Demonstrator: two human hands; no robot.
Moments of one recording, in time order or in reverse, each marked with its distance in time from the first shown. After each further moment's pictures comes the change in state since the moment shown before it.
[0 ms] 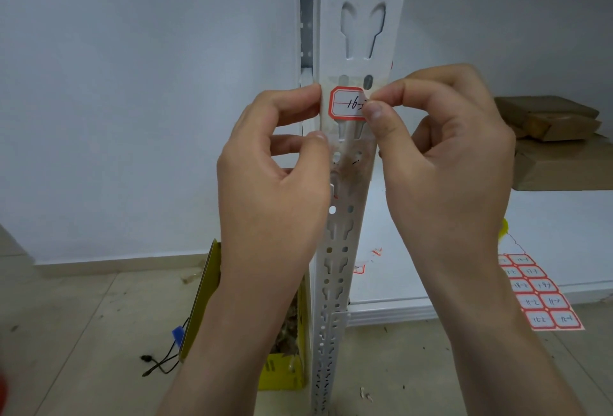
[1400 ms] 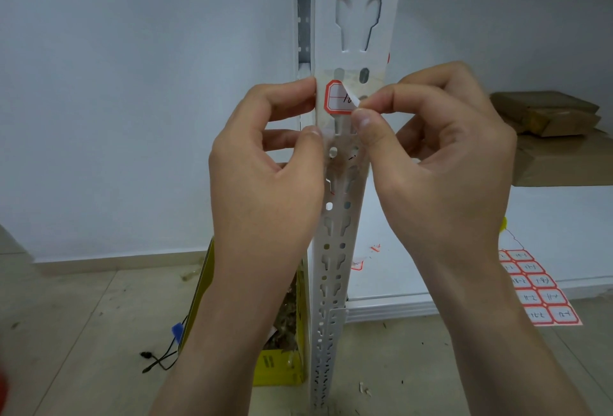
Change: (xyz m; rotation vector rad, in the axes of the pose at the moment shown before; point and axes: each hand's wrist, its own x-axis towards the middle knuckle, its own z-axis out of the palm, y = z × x) left_hand 0.002 -0.001 -0.001 0.016 0.009 0.034; right_hand -0.003 -0.002 -0.003 0.051 -0.023 -0.065
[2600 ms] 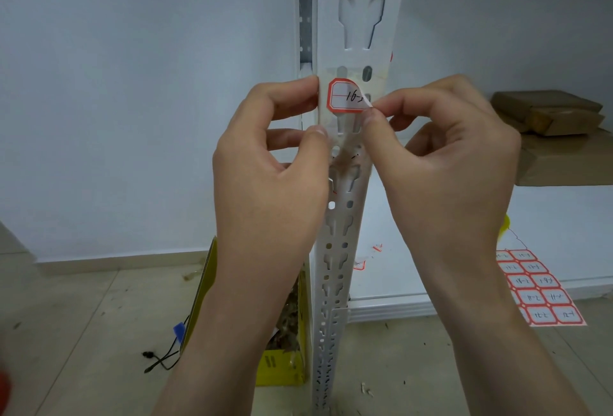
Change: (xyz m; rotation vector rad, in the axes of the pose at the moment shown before) left_hand -0.002 0.001 0.001 -0.012 -0.014 -0.013; right_hand -0.002 0.007 0.003 -0.041 0.059 0.062
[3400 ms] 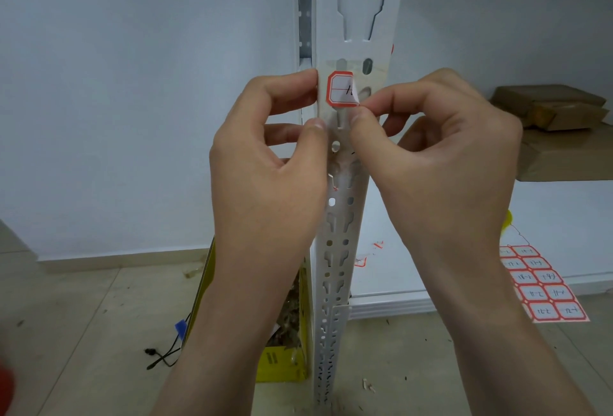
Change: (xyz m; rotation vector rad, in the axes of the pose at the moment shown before) left_hand 0.001 -0.002 0.000 0.004 0.006 0.027; right_hand -0.001 -0.009 0.001 0.035 -0.035 0.008
